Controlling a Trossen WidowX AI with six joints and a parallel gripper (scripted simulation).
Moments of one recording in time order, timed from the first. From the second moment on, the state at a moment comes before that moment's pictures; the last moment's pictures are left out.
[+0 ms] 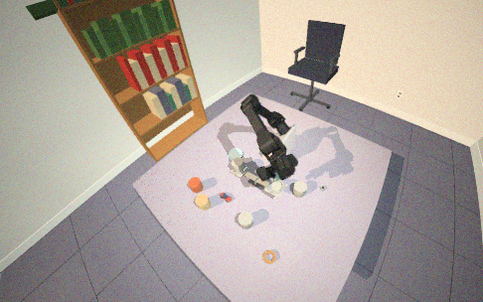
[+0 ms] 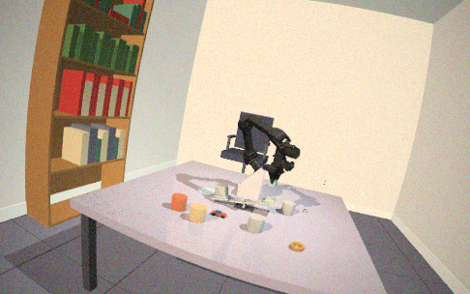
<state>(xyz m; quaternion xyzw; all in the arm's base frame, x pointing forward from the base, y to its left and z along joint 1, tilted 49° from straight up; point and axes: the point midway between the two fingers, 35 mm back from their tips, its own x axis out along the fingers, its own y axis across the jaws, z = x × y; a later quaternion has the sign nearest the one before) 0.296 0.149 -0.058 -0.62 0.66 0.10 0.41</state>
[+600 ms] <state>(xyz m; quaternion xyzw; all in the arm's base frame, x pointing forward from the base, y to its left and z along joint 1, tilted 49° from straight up) 0.337 0.070 0.010 -0.60 0.66 0.14 0.44</state>
